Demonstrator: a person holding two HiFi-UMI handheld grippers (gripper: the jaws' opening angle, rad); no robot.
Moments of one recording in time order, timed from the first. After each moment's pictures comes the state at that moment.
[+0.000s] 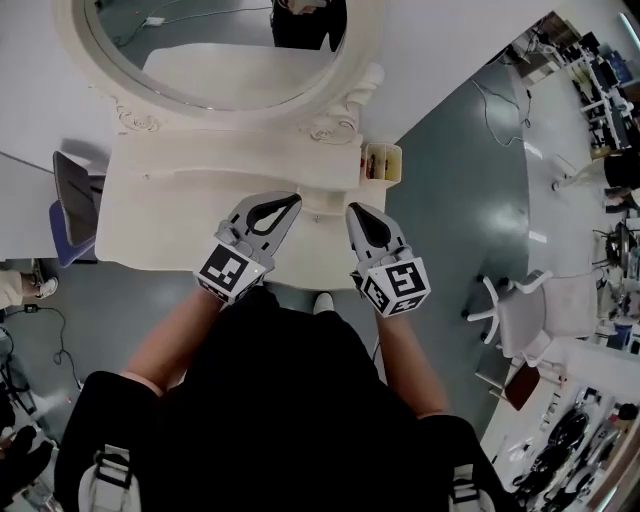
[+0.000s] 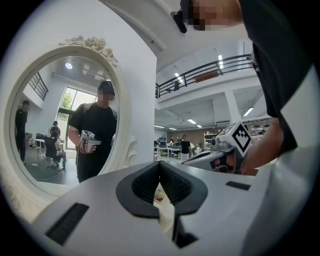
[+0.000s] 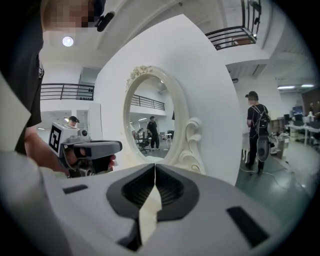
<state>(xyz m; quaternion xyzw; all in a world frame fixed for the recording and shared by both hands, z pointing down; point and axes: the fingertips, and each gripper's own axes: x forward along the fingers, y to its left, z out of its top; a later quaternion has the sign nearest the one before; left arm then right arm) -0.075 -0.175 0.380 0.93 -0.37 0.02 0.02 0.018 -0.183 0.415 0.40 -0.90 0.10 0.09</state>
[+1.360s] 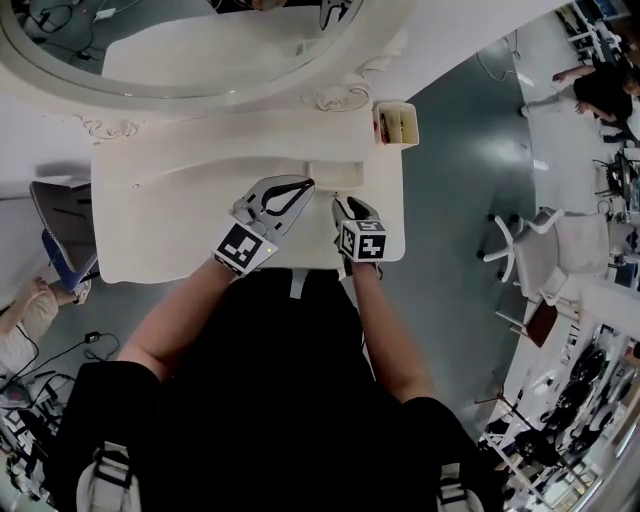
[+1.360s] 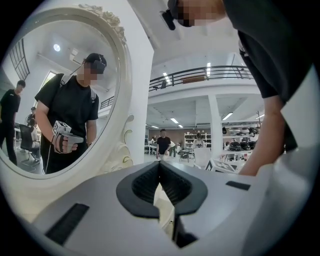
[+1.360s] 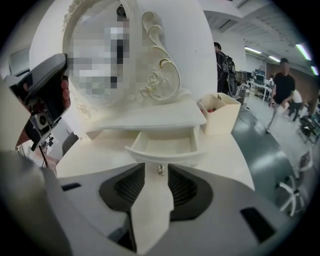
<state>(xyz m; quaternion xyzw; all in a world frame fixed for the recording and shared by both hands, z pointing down) -0.090 -0.211 0.477 0.97 -0.25 0.03 0.03 0.005 -0.186 0.684 0.52 -0.73 0.35 0.27</state>
